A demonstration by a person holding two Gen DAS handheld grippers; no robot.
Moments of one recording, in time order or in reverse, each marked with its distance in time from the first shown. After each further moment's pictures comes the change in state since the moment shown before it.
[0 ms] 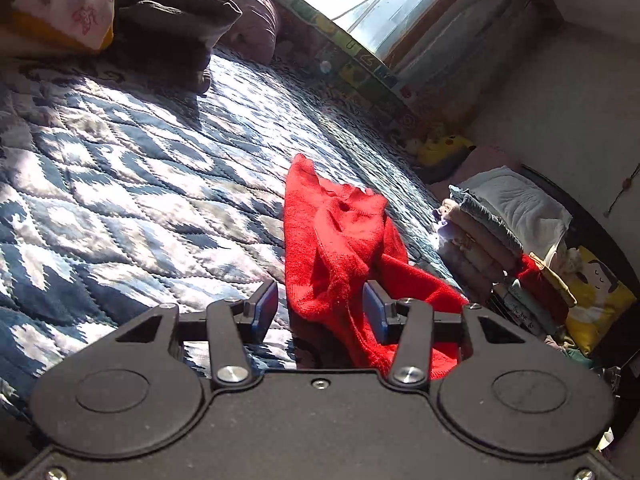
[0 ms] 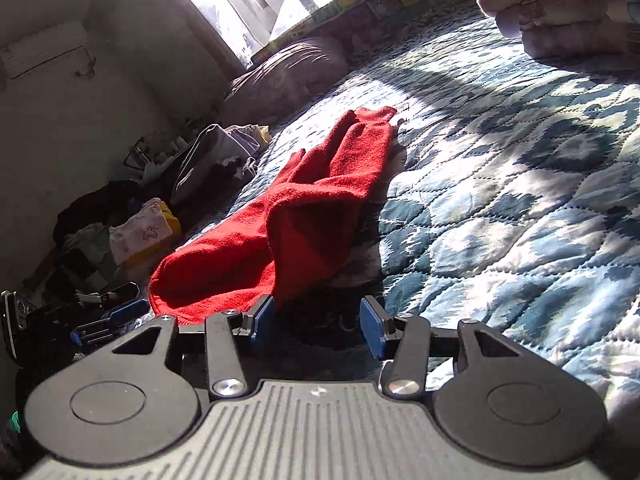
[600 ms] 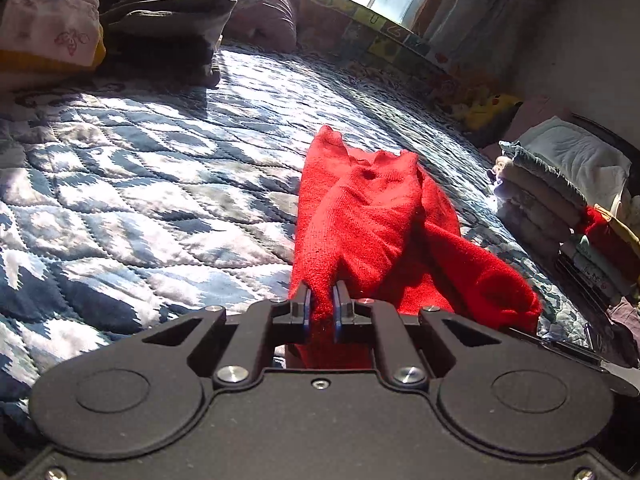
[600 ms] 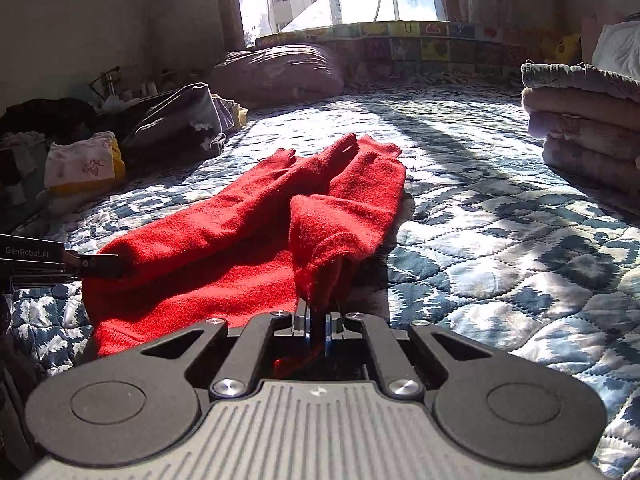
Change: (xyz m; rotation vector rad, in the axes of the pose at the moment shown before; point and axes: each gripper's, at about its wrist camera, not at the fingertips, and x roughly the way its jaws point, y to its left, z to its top) left arm 0.046 -0.048 -0.031 0.237 0.042 0.206; right arm 0.050 0.077 -0.022 -0.475 -0.008 -0.294
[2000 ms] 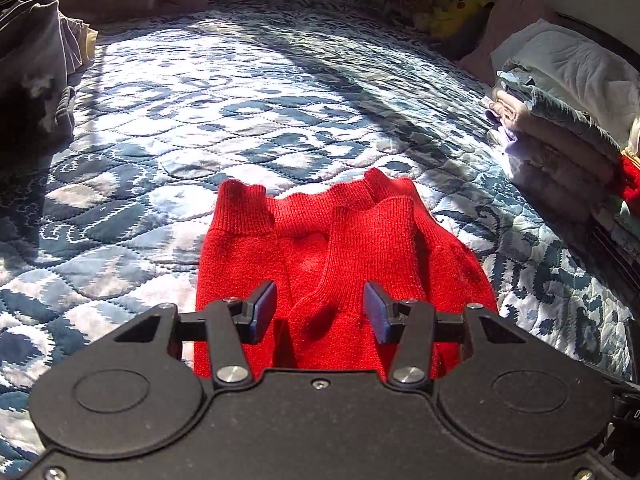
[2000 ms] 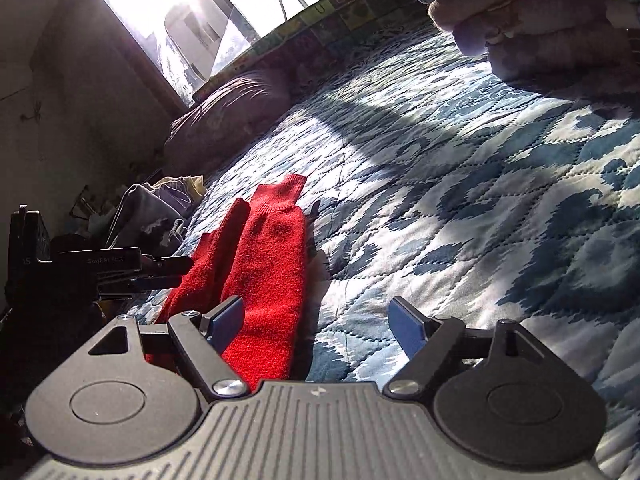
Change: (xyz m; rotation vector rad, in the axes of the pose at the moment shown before) left arm 0.207 -0.062 0.124 0.278 0.285 -0.032; right arm 0.084 -0.130 0.034 0.481 -0.011 0.155
